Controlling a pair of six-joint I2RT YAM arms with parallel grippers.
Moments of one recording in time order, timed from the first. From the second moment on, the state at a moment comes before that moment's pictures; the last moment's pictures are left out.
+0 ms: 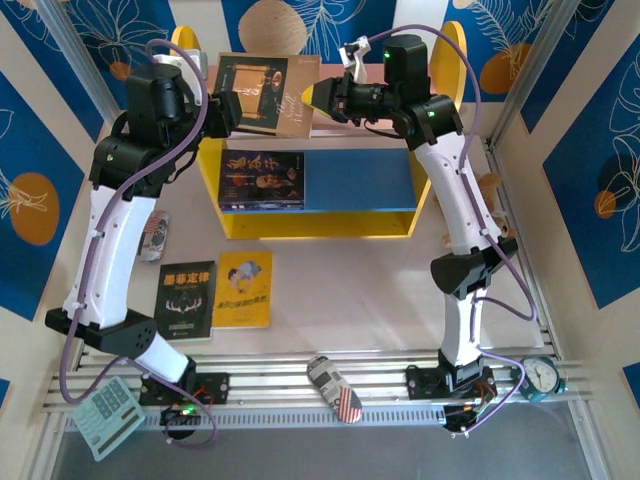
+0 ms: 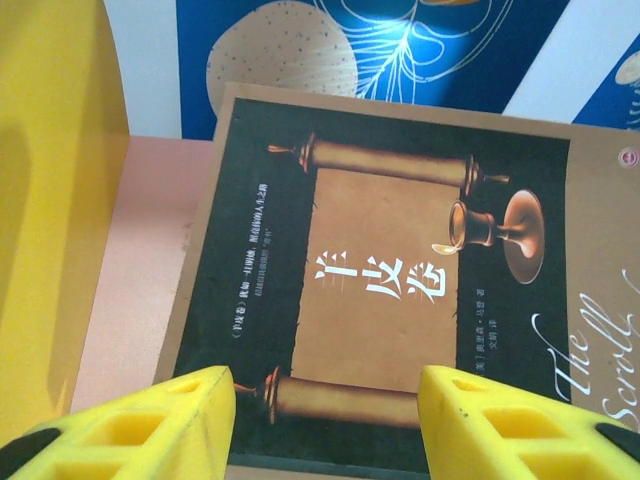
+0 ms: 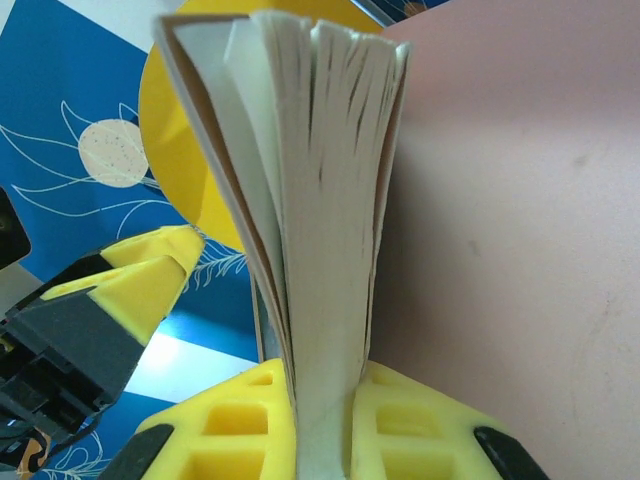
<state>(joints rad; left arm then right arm) -0.38 1.56 2.19 -0.95 -0.10 -0.27 0.42 2.01 2.54 -0.82 -0.79 0.75</state>
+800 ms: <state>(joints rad) -0.34 1.58 2.10 -0.94 -0.10 -0.27 0.39 2.13 2.70 -0.83 -0.78 0.73</state>
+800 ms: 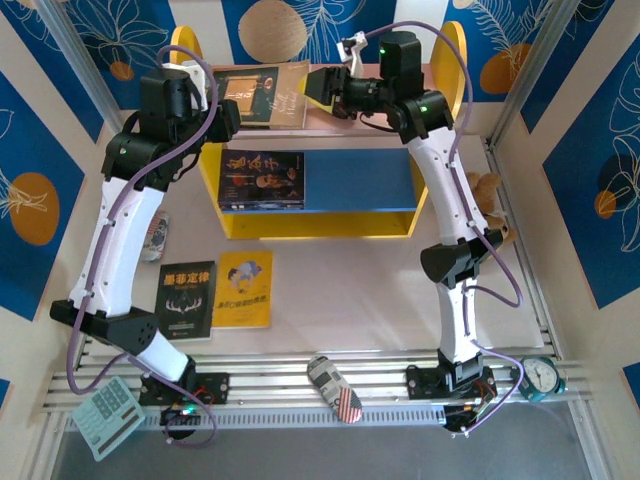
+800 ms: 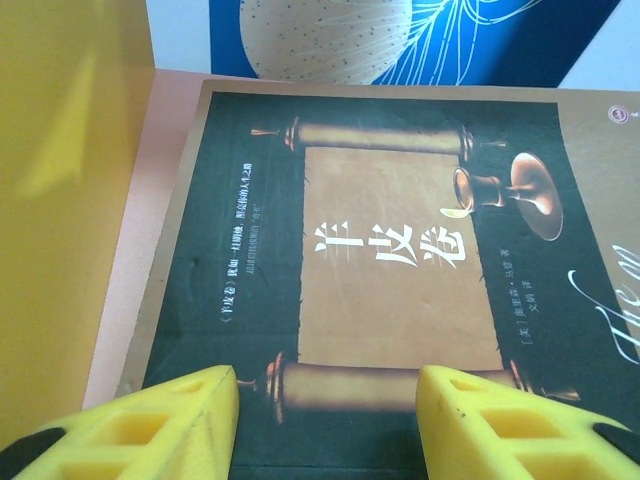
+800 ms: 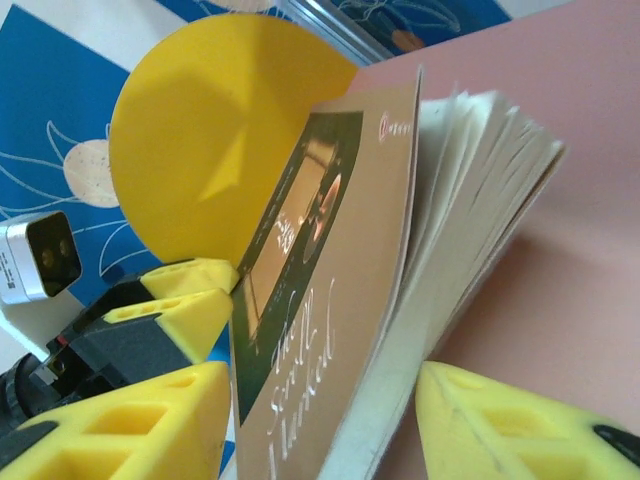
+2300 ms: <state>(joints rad) -0.32 1.45 1.95 -0.89 0.02 -0.36 0.47 2.08 2.71 -0.97 -0.66 0.55</state>
